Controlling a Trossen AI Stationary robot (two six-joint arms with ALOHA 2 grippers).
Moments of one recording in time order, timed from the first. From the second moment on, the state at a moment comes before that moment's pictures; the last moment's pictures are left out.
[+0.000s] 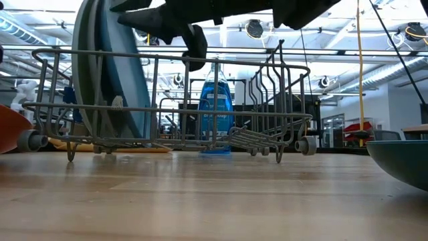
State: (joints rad) left arm -0.79 0.43 0.14 1.04 -0.14 0.19; right arm 0.32 2.14 1.37 0.82 0.59 0.47
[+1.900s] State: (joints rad) left arm -0.79 0.43 0.14 1.01 -0.13 0.19; right arm 0.71 1.79 1.37 -0.84 0.25 1.24
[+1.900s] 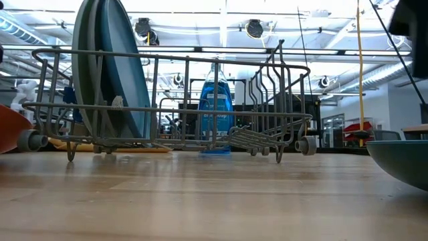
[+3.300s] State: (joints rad) left arm -0.79 0.43 0.14 0.98 -0.14 0.20; right arm 0.64 2.03 1.37 -0.60 0.03 1.58
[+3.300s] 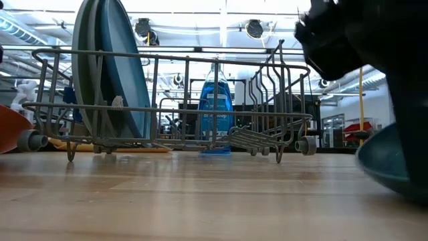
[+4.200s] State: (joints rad) left arm -0.79 0.43 0.14 0.98 -0.14 0.20; right arm 0.66 2.01 1.37 -0.98 0.05 1.52
